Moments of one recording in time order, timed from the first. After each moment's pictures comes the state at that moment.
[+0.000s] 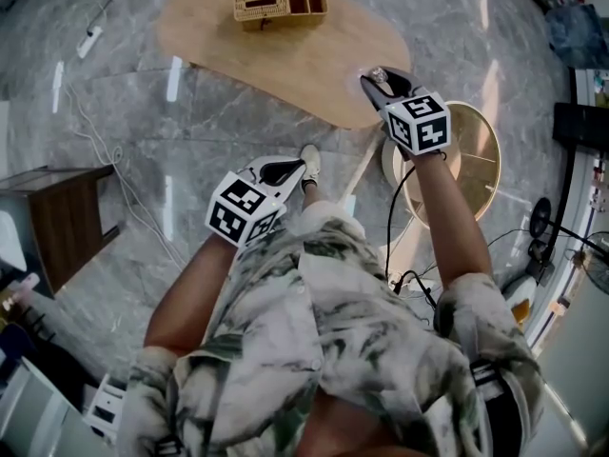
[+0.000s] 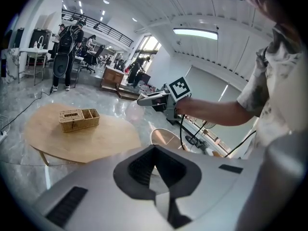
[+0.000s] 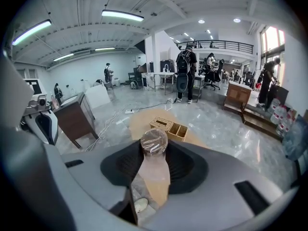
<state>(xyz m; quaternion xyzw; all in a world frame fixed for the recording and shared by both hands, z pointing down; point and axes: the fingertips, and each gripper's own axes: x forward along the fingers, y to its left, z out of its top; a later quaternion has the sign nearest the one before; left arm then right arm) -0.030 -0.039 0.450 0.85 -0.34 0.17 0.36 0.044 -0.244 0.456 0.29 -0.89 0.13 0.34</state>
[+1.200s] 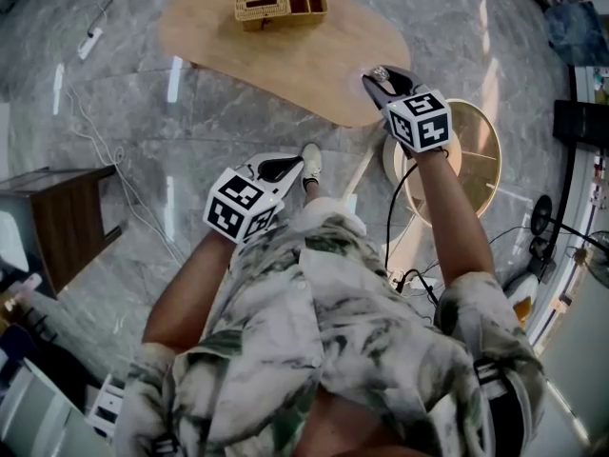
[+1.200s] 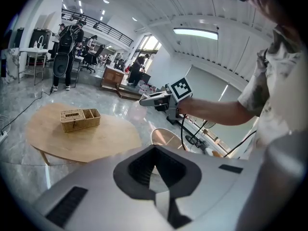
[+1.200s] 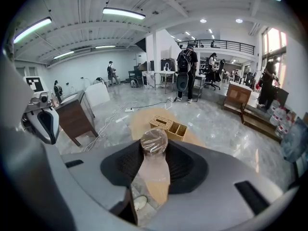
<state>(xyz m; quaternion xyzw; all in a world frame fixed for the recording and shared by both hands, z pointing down) -0.037 -0.038 0.449 0.85 -0.34 0.17 0.36 0.047 -0.241 0.455 0.28 -0.88 0.13 0.35</state>
